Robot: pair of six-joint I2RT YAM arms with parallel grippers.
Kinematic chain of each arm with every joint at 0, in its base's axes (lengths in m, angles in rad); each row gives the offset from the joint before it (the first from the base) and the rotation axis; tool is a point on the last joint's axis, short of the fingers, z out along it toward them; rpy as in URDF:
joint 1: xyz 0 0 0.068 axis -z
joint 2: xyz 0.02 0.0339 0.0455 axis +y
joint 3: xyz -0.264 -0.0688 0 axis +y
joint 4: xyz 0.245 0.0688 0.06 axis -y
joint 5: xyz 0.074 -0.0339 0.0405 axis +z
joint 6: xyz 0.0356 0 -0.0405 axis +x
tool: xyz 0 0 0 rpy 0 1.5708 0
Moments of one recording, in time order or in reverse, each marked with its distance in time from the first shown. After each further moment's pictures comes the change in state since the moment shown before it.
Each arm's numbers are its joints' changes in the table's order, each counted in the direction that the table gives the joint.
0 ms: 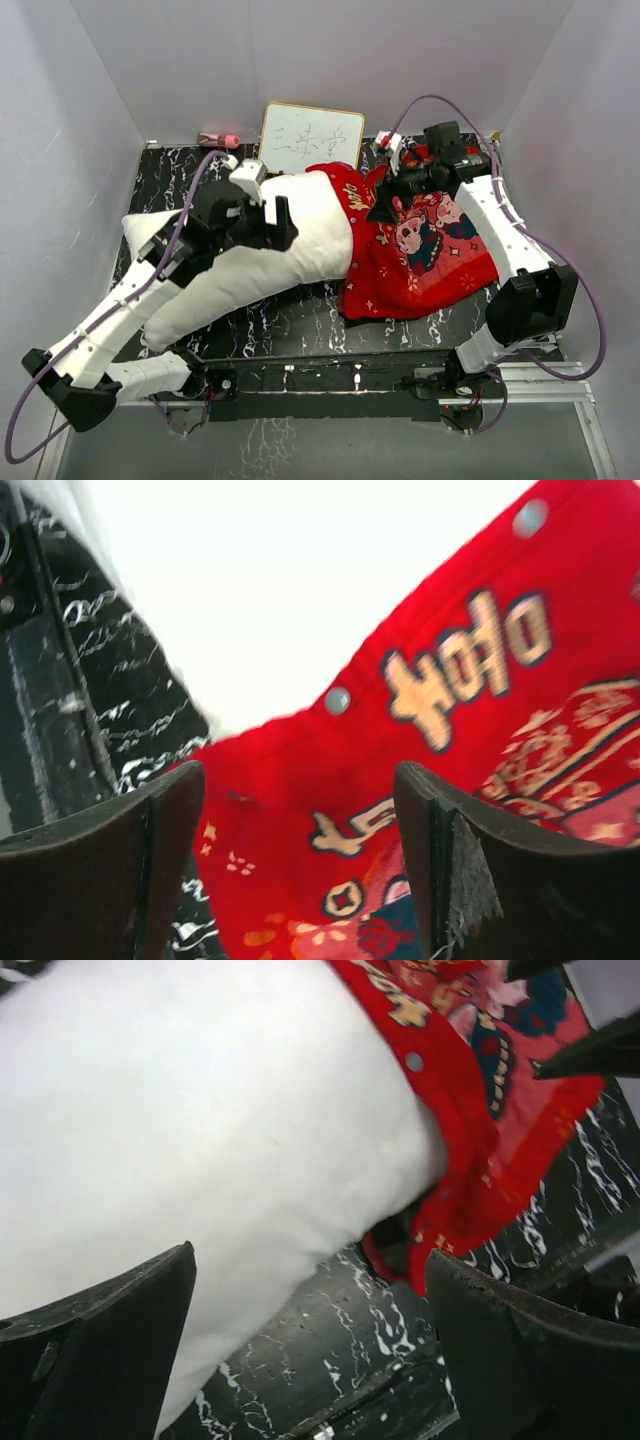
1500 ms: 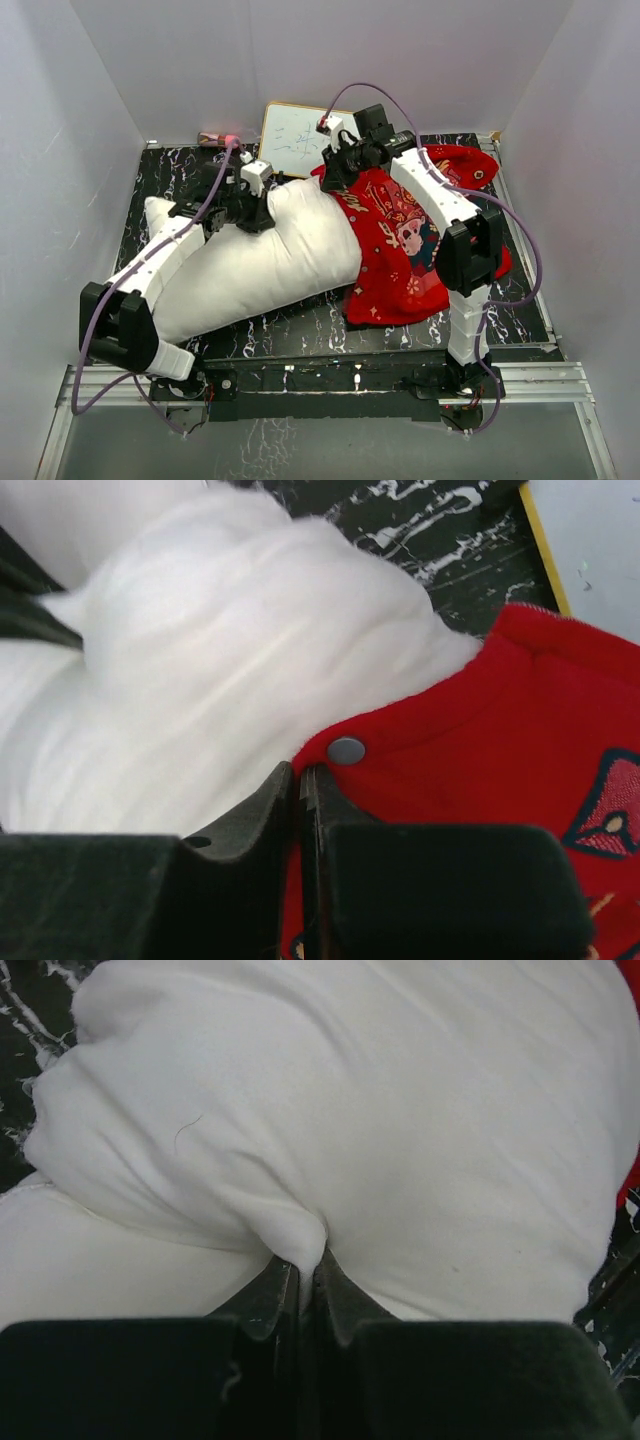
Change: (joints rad) left arm -0.445 0.406 0.032 0.176 -0.520 0.427; right arm -0.214 0.474 -0.473 0.146 -0.230 0.303
